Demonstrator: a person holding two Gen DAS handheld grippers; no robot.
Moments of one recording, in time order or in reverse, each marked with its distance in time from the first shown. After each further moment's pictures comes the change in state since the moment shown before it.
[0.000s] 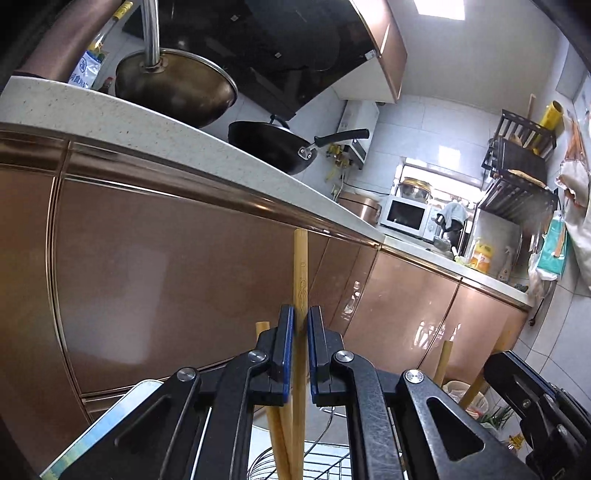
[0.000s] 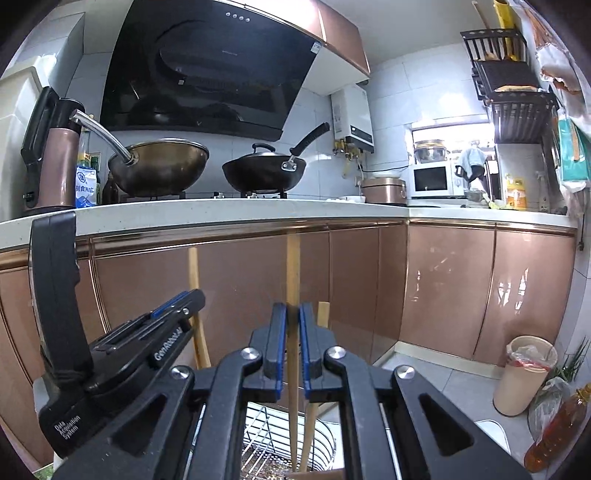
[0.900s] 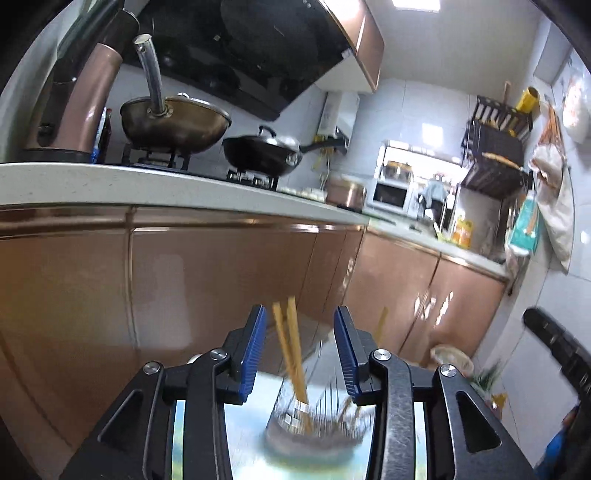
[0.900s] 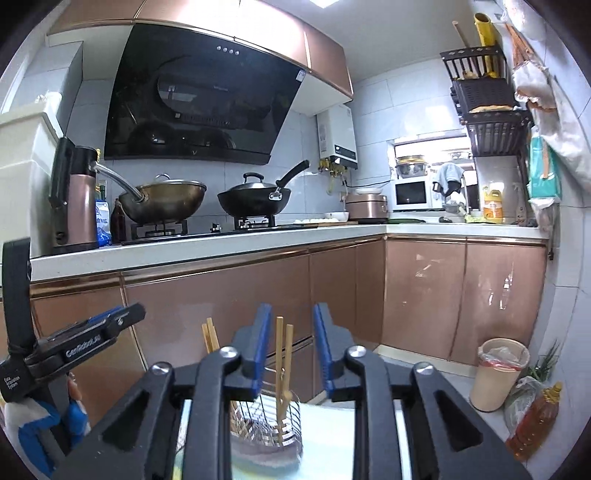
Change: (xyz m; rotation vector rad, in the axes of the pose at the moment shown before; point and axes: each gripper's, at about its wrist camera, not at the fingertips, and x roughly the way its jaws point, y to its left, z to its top) left arm -0.152 0.003 0.047 0.084 0.124 -0.026; right arm -0.140 -0.015 0.055 0.023 -0.016 -0.047
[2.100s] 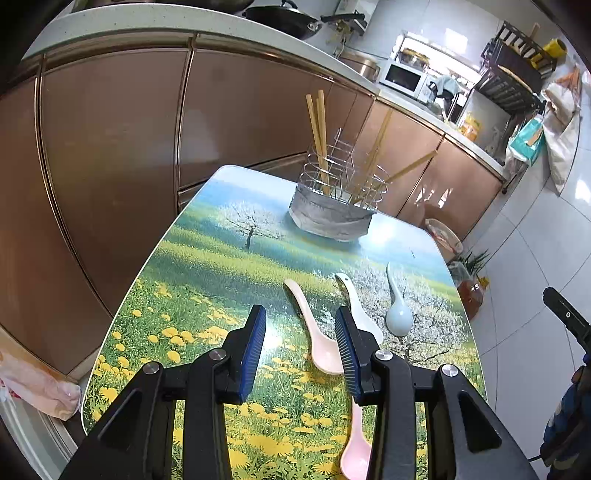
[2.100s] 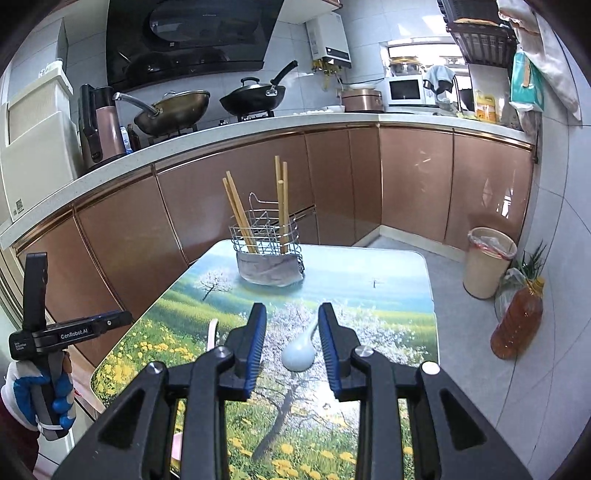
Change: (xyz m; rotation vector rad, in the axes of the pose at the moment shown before) left arm -0.106 0.029 -0.130 -0.062 0.513 -0.006; right arm -0.129 -0.026 -0.092 0.091 0.421 0.050
